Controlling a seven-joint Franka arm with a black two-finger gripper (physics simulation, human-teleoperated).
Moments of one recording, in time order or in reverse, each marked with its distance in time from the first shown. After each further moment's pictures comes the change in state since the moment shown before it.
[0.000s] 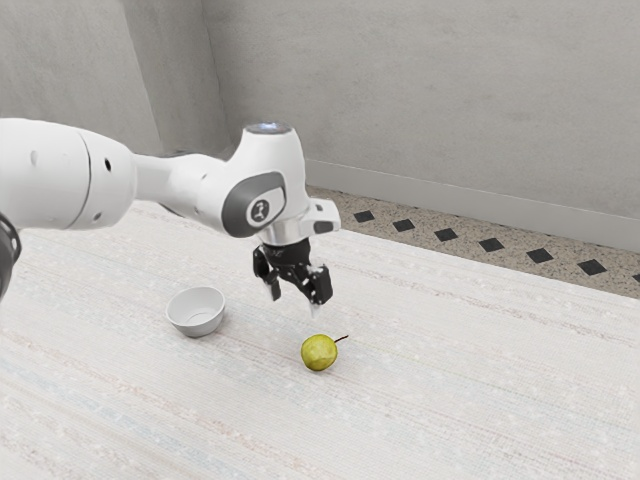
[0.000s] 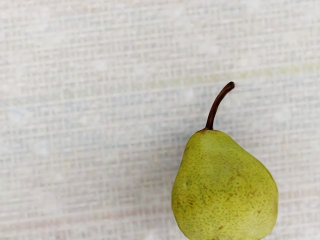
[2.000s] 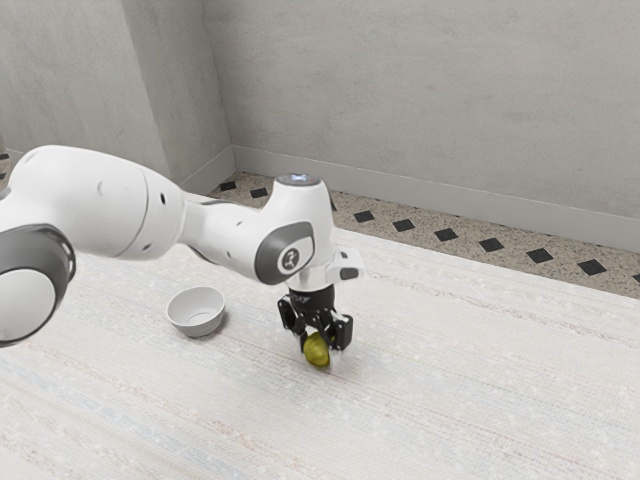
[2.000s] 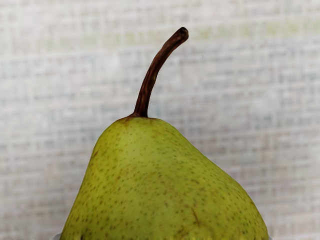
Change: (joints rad) arm -0.057 0.147 0.001 0.000 -0.073 0.091 -0.037
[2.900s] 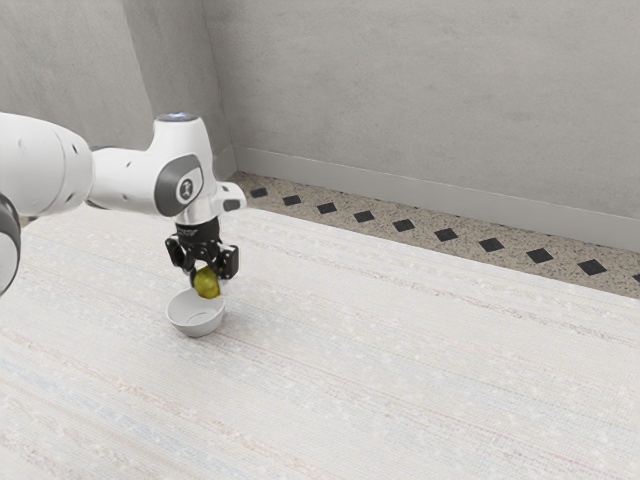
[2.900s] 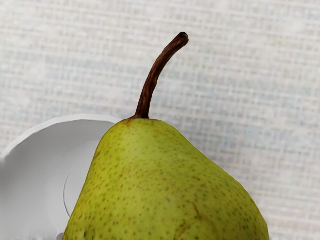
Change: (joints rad) arm 0.089 -0.119 0.294 -0.021 0.017 -0.099 0.133
